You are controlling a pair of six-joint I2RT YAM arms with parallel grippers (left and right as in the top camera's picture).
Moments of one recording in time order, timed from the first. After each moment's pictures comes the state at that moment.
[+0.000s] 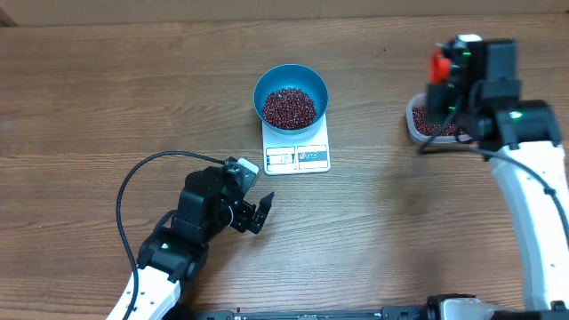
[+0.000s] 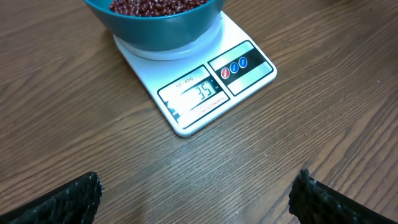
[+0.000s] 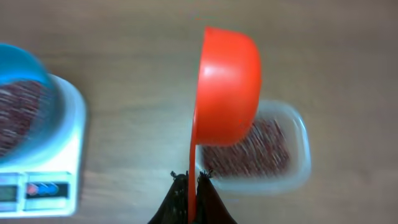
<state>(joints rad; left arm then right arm) -0.40 0.95 0.50 -0.23 0.15 0.08 0.03 1.45 1.44 -0.89 0.05 0.00</state>
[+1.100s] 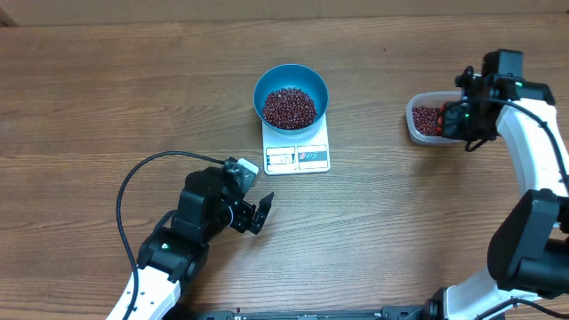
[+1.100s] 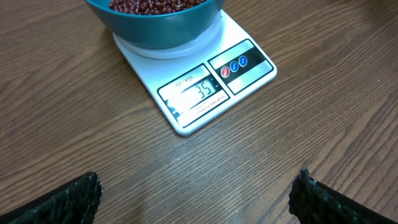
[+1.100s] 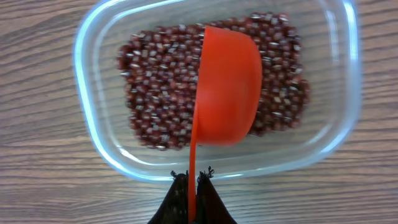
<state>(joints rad) -0.40 0.95 0.50 -0.24 0.15 0.08 -0.20 1.79 1.42 -0.93 -0.10 -0.06</state>
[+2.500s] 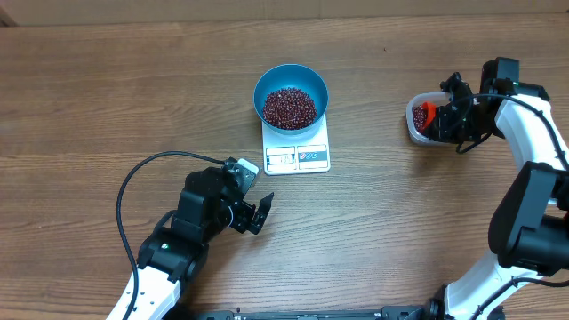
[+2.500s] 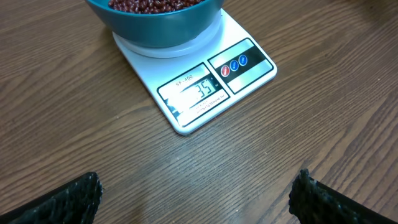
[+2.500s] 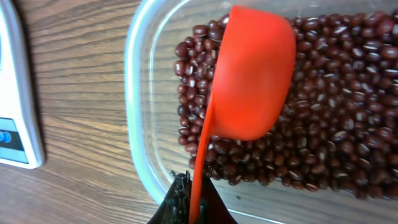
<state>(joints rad) -0.40 0.95 0.50 -0.24 0.15 0.08 -0.24 1.92 1.42 -0.93 -0.41 -0.23</state>
